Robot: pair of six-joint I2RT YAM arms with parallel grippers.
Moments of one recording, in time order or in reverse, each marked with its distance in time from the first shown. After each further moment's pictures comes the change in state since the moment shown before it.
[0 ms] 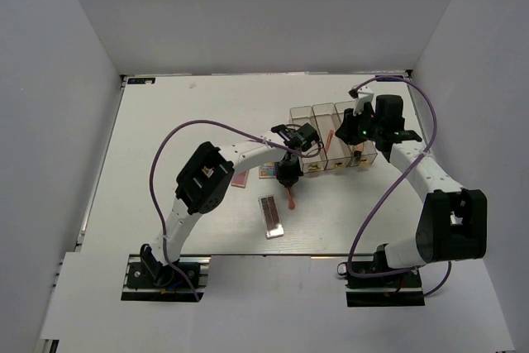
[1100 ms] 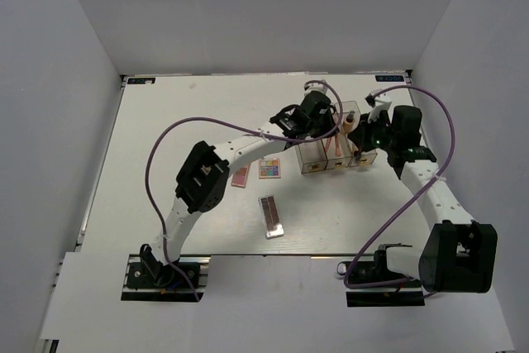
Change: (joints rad) left arm 0.015 -0.022 0.151 0.674 0.069 0.193; right arm -0.084 -0.185 -0.128 0.041 -0.032 0.014
